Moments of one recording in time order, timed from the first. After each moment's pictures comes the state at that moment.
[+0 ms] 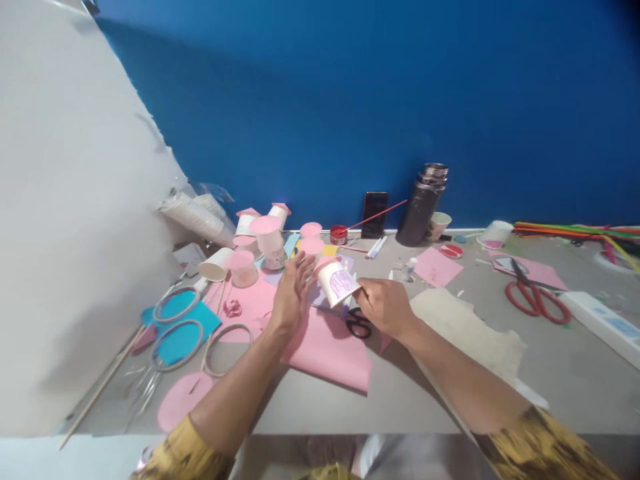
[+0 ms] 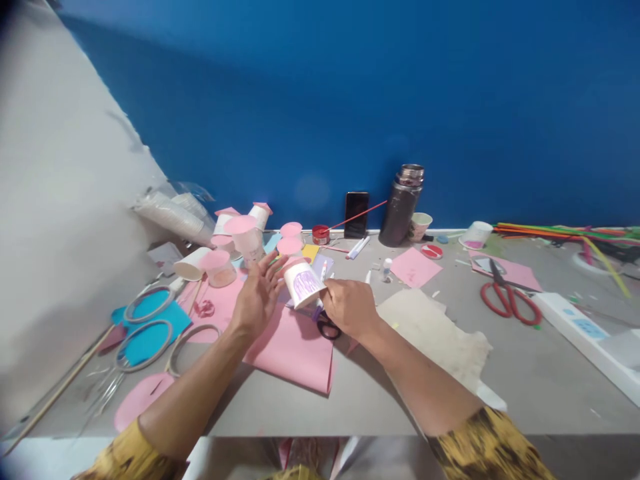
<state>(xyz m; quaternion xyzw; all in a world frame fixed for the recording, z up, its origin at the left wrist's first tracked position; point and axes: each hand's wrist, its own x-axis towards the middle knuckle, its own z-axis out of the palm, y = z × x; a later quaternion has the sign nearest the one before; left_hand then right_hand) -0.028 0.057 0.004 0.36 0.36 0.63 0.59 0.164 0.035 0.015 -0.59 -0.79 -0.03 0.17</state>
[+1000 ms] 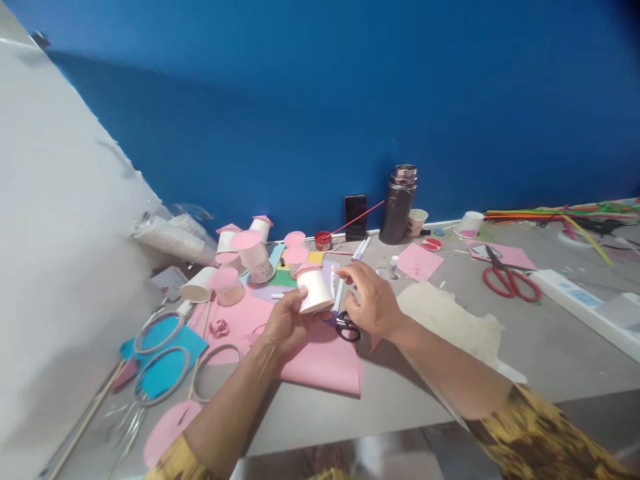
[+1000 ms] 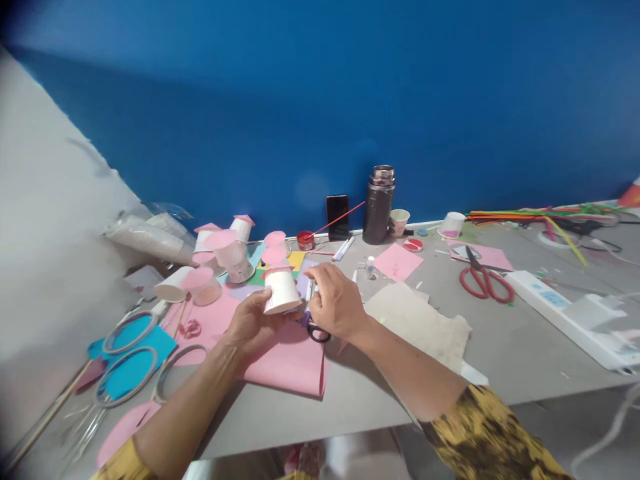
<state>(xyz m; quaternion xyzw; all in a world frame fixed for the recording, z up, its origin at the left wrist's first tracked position) -0.023 0.046 0.006 0.28 0.32 0.49 0.76 0.168 0.036 0.008 -0.47 -0.77 -0.02 0.44</state>
